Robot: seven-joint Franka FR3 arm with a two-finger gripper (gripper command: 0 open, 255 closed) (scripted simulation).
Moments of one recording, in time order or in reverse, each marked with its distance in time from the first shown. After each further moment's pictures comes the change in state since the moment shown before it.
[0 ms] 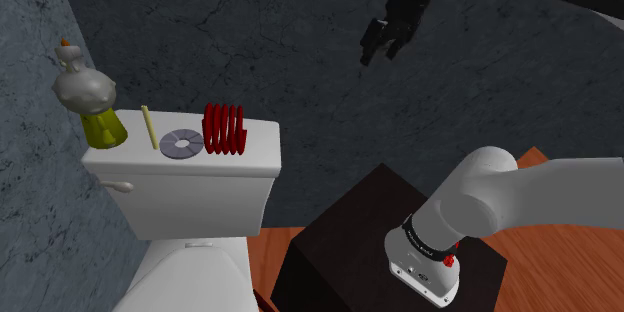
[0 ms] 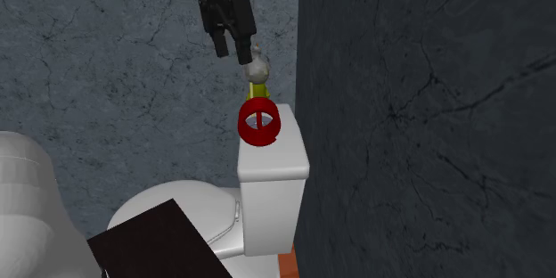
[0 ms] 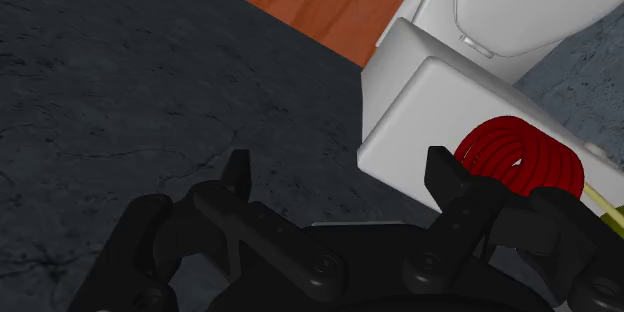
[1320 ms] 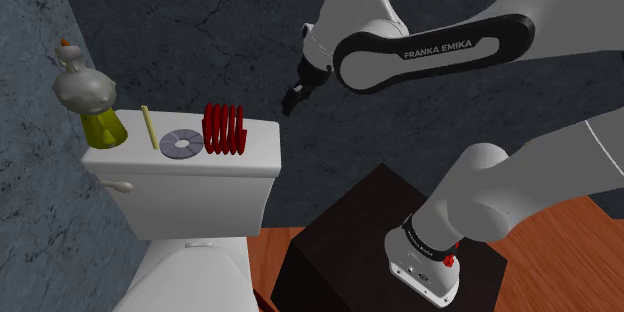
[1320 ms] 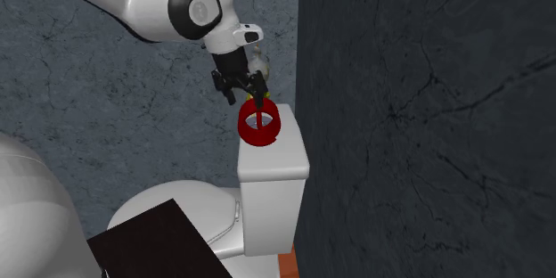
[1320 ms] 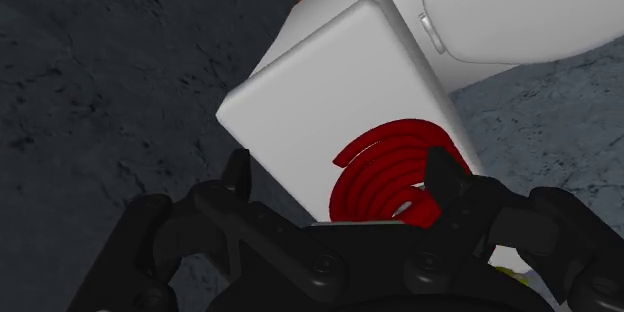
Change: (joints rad) arm 0.171 0.343 0.098 -0.221 0.020 0.707 -0.132
